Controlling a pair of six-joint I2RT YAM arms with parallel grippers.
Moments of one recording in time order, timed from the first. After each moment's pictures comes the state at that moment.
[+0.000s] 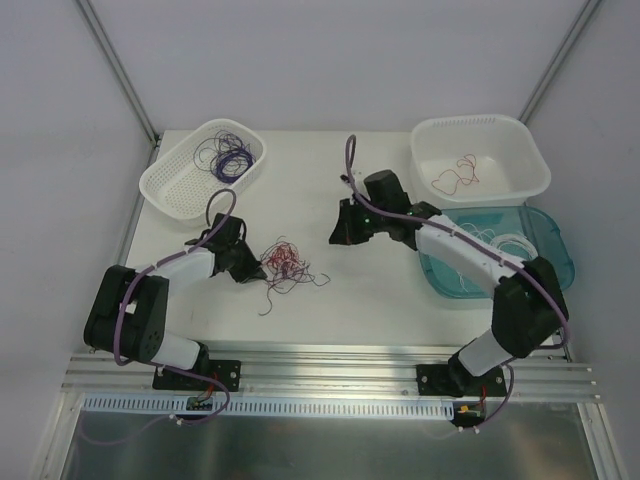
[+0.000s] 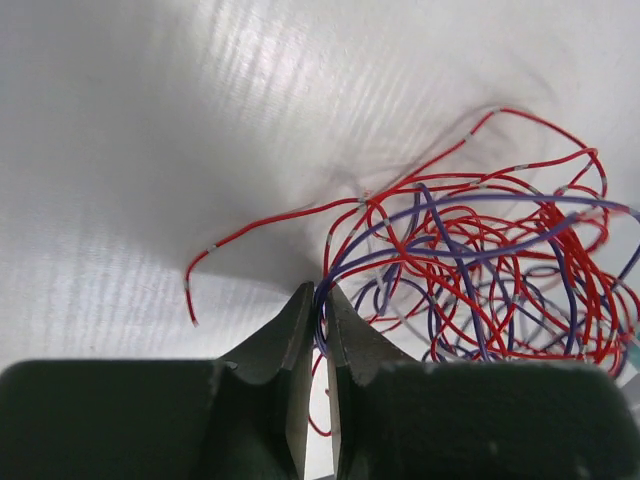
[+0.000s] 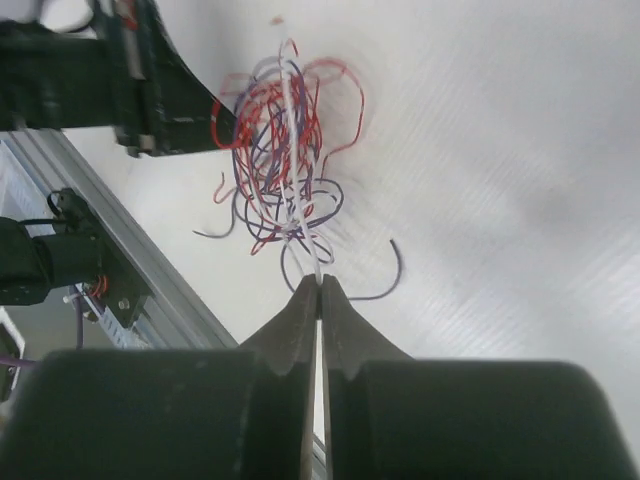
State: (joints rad) left arm -0.27 1.43 0.64 -0.29 0.19 -0.85; right arm 0.65 1.59 1.13 -0.30 -0.40 0.39
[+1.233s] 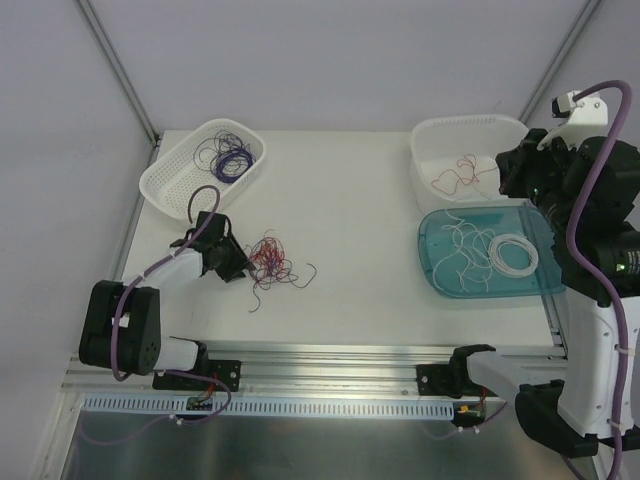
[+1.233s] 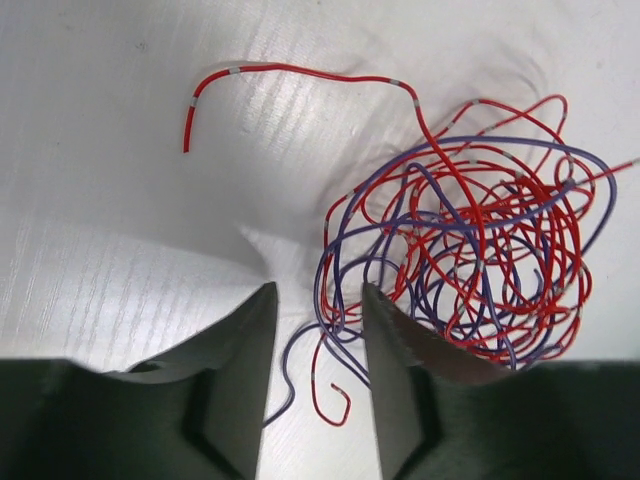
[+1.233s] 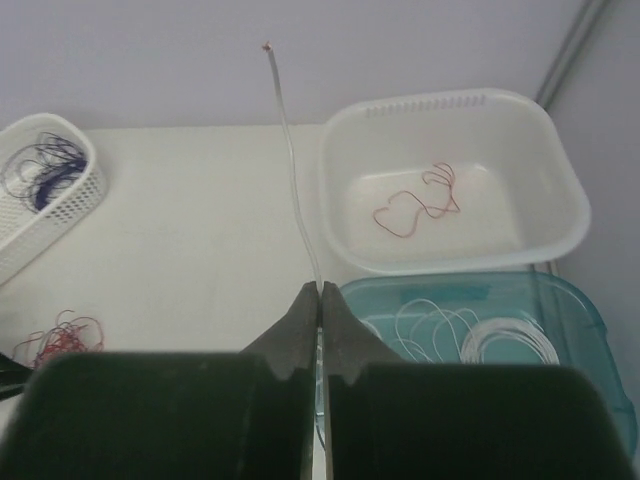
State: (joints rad) left arm -0.16 1.36 0.64 -0.35 0.12 -0.79; right arm 0.17 1.09 1.88 -0.99 0.04 0.10
